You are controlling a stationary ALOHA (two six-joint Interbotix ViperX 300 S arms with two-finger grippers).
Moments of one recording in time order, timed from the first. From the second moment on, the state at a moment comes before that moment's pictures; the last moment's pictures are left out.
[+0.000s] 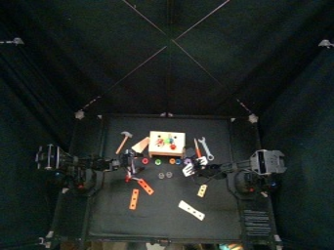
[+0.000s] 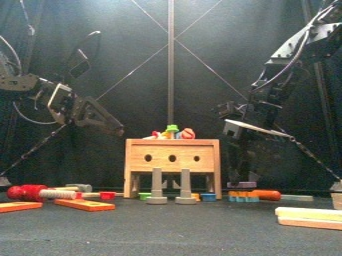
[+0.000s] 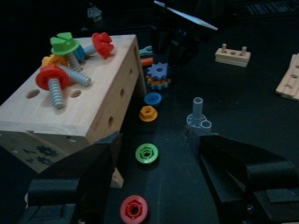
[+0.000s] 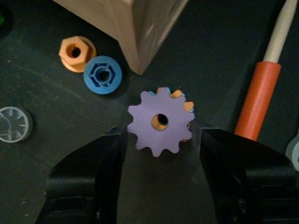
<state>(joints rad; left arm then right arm) 0.19 -0.20 1.19 -0.04 -0.77 0.19 -0.06 0.00 0.77 -0.81 0.59 1.61</state>
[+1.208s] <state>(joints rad) 0.19 -0.19 1.19 -0.04 -0.77 0.19 -0.08 0.00 0.77 -0.82 0.59 1.61</state>
